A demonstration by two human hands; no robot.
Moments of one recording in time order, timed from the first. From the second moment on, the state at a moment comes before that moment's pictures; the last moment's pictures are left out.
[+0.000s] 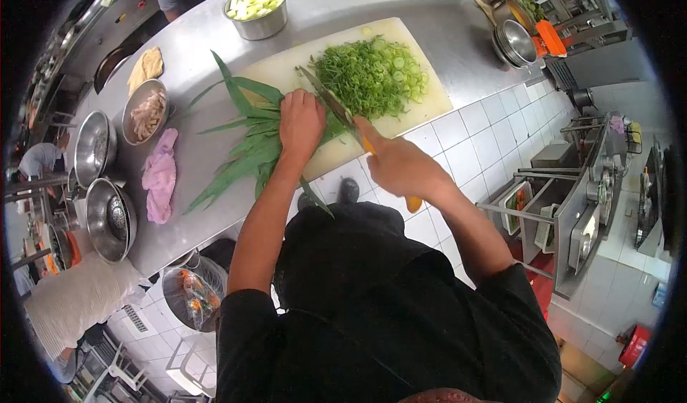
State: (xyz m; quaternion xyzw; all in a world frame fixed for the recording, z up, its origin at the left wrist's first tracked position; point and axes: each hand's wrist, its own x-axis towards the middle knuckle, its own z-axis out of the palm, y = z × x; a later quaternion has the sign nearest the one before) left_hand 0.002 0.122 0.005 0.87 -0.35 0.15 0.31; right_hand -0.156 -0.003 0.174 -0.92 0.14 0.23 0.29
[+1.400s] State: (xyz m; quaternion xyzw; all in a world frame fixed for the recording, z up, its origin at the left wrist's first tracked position) left_hand 0.001 0.120 0.001 0.90 -0.32 0.18 0.24; right_hand -0.187 0.010 0.097 -0.95 0.13 0.13 0.26
